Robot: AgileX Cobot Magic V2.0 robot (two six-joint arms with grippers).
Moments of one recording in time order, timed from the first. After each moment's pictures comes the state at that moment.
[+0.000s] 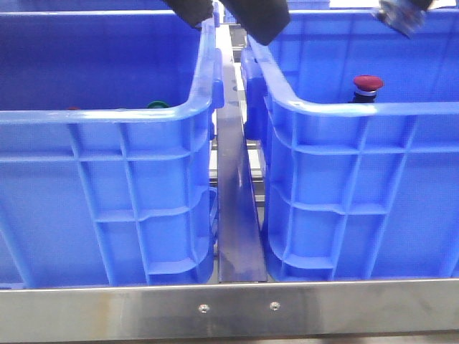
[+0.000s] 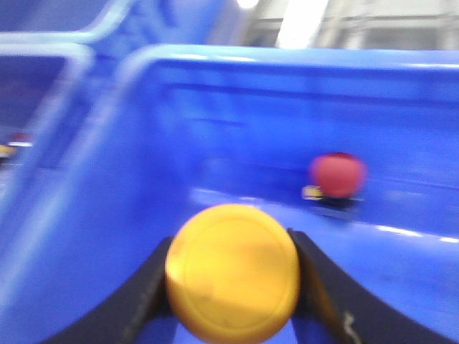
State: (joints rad) left arm -0.86 1.41 -1.28 -0.05 0.75 0.22; right arm -0.04 1.20 -0.94 0.88 0.44 -0.80
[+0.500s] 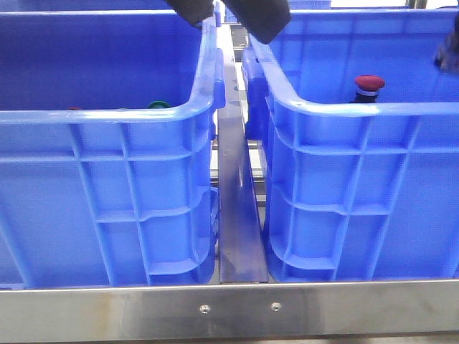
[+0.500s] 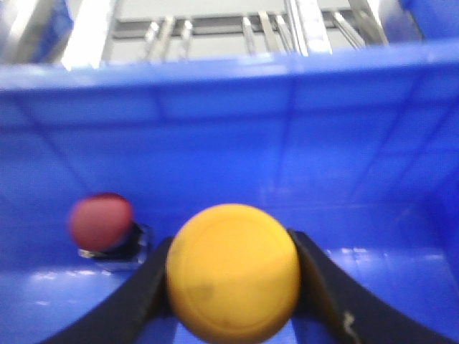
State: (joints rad) left arm -0.86 1.41 -1.28 -0.05 0.75 0.22; right arm -0.04 1.39 -0.87 0.85 -0.06 -0.80
